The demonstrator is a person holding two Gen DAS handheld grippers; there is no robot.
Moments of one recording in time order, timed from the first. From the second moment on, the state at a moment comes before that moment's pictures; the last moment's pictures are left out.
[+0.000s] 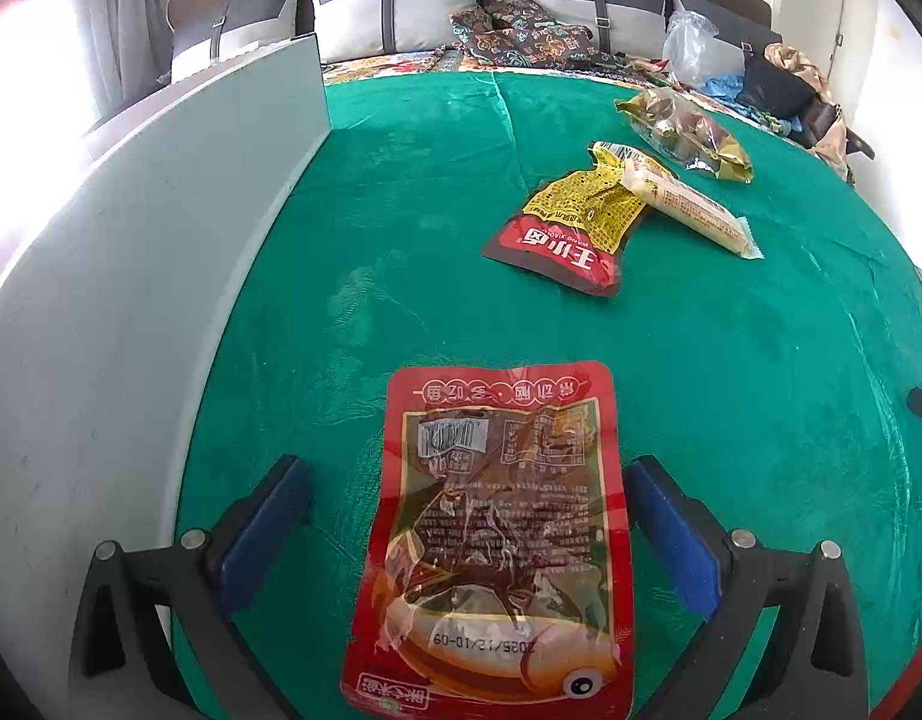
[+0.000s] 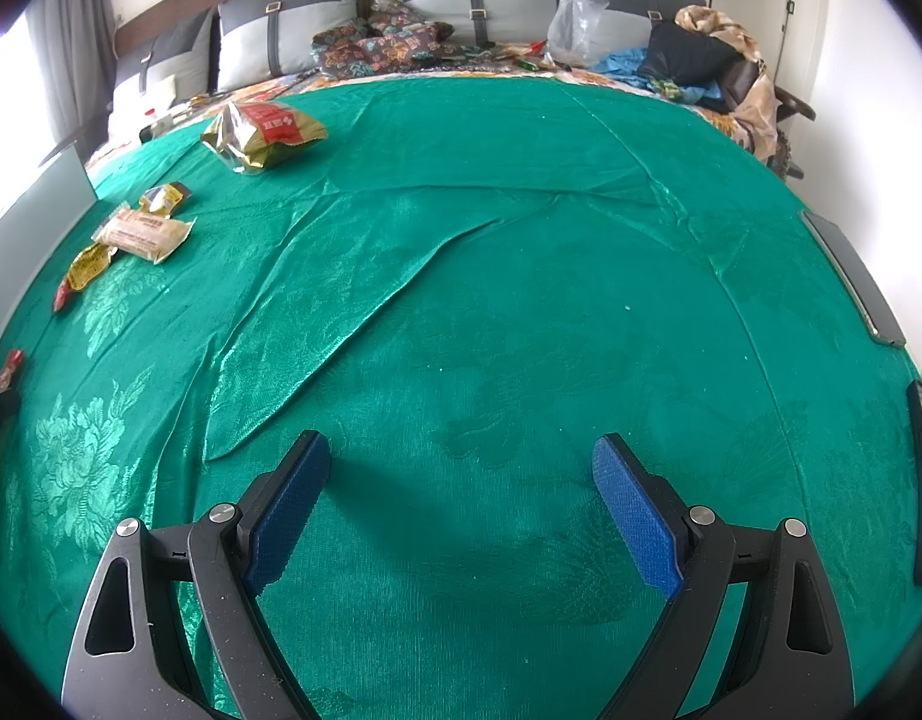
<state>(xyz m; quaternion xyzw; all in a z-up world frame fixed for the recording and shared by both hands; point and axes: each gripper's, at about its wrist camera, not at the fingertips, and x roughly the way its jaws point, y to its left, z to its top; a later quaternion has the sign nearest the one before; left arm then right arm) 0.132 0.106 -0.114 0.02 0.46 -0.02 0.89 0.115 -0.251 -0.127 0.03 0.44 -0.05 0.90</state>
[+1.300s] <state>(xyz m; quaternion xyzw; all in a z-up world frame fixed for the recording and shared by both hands) 0.134 0.106 -0.115 0.02 0.46 -0.02 0.89 0.308 -0.059 -0.112 -0.11 0.56 0.25 0.78</state>
